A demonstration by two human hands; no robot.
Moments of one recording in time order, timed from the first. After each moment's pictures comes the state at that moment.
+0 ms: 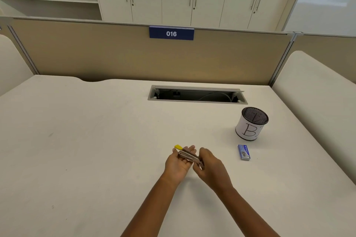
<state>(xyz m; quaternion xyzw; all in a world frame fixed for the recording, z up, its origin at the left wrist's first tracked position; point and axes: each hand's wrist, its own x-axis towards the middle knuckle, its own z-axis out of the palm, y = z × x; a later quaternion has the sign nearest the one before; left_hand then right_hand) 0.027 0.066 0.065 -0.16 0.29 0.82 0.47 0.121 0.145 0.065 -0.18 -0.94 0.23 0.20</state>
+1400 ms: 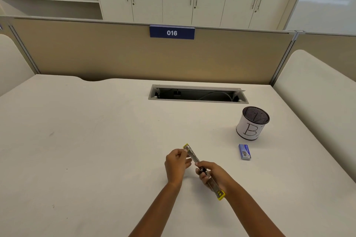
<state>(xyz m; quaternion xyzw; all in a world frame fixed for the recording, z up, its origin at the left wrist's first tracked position) 0.042 0.065 0.059 0.01 0.67 0.71 0.21 0.119 0.158 0.068 -0.40 -0.38 0.83 -0.05</state>
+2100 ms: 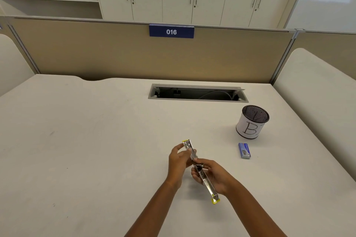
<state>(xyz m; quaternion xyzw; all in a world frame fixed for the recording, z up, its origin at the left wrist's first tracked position) 0.045 0.063 0.069 0.04 0.60 0.74 0.32 0.121 0.153 0.073 -0.36 -0.38 0.85 -0.04</state>
